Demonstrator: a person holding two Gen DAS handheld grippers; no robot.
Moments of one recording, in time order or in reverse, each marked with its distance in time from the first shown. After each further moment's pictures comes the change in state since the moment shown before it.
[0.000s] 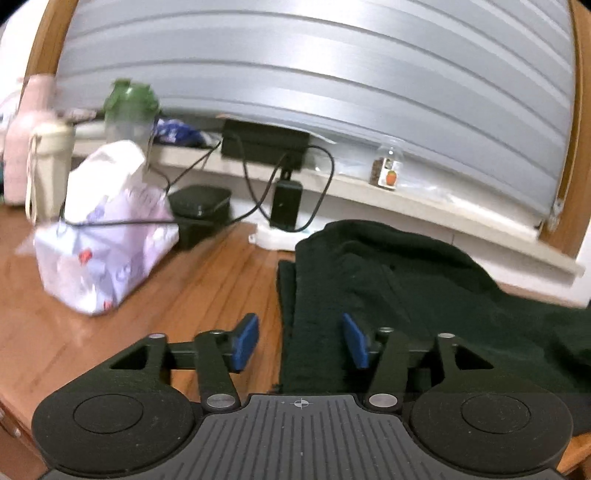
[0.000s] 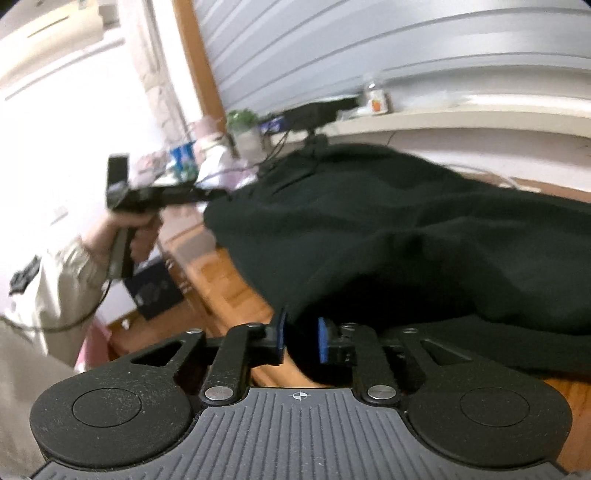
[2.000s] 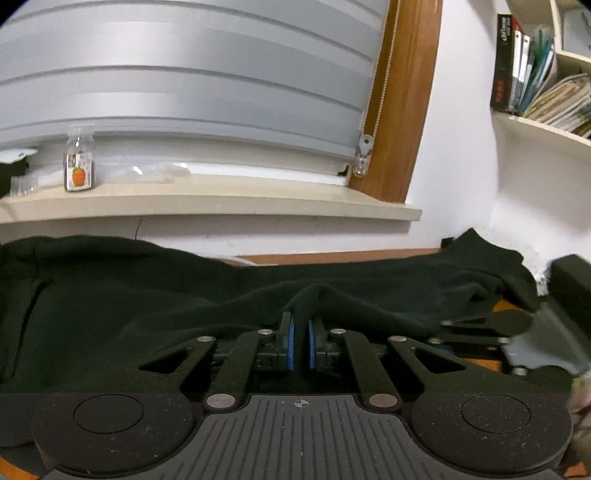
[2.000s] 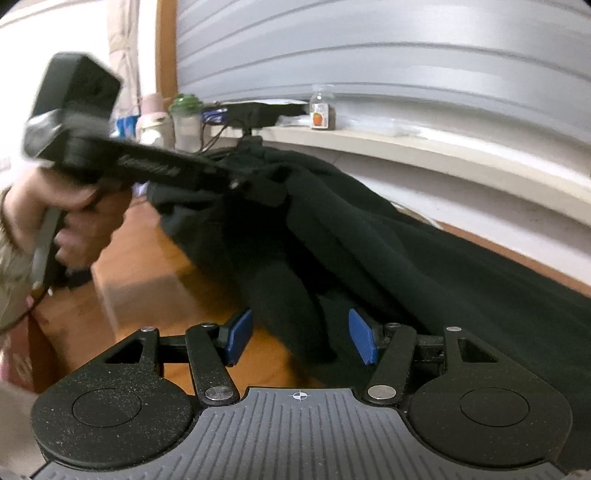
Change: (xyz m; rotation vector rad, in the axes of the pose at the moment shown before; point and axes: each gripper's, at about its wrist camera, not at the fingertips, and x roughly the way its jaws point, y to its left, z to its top) left arm 0.066 -0.231 0.004 0.268 0.112 -0.493; right arm 0.023 -0.047 0.042 -0.149 0.038 -0.186
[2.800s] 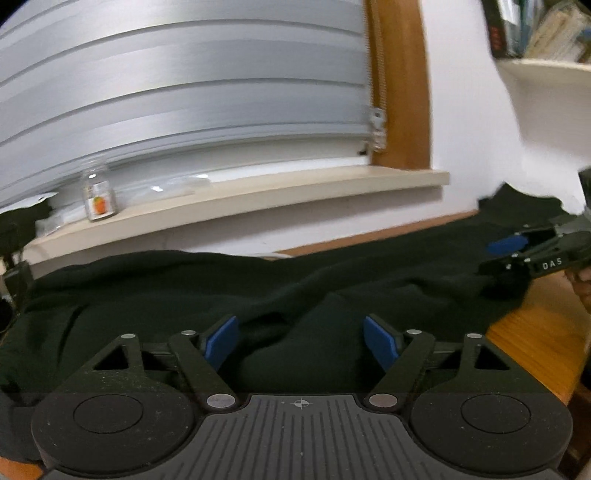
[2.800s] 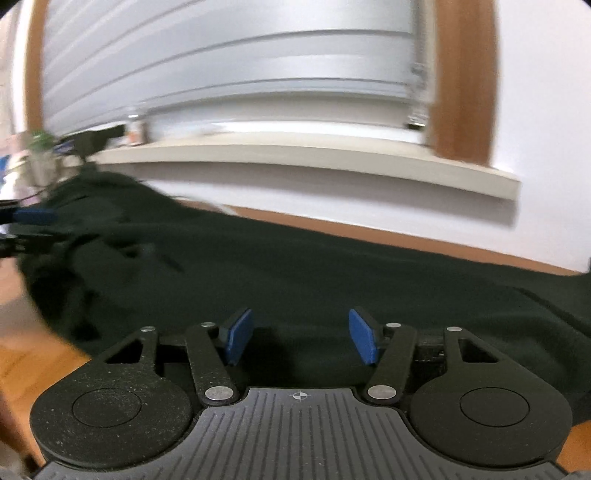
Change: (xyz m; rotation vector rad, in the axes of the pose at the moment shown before) left arm 0.020 -0.022 -0.027 0.231 0.007 0.163; right arm -0.068 -0.106 -0.032 0.132 -0.025 -0.359
